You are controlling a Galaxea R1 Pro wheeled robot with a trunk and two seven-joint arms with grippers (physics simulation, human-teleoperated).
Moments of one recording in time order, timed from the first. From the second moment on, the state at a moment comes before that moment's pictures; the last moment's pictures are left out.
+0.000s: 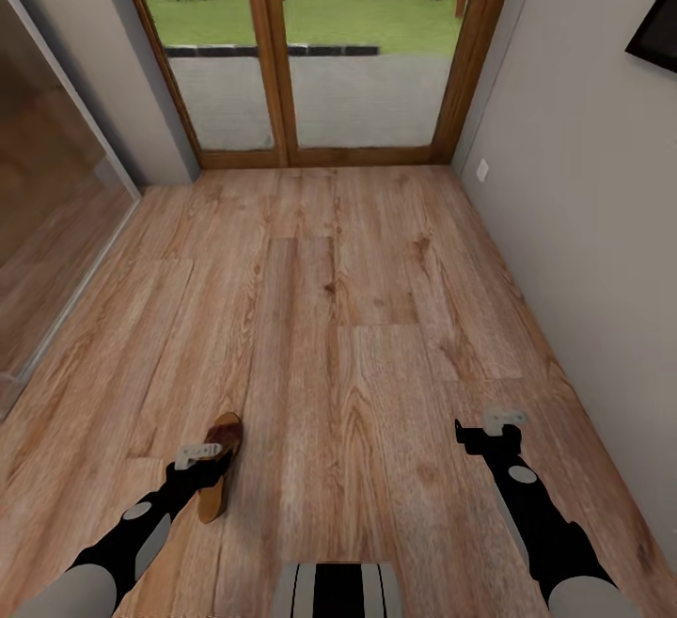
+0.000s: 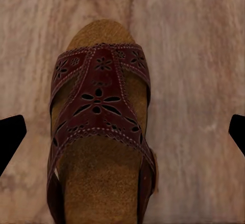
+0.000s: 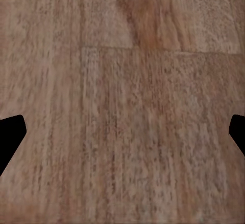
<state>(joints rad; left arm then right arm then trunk) -0.60 0.14 0.06 -0.36 0.13 -0.22 -0.25 -0.49 -0.06 -0.13 -0.86 0.17 0.08 -0.02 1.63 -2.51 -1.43</state>
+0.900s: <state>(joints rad) -0.59 0.14 0.06 -0.35 0.13 -0.23 -0.25 -0.49 -0.06 -0.13 -0.86 0.17 0.08 -0.02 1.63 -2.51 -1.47</state>
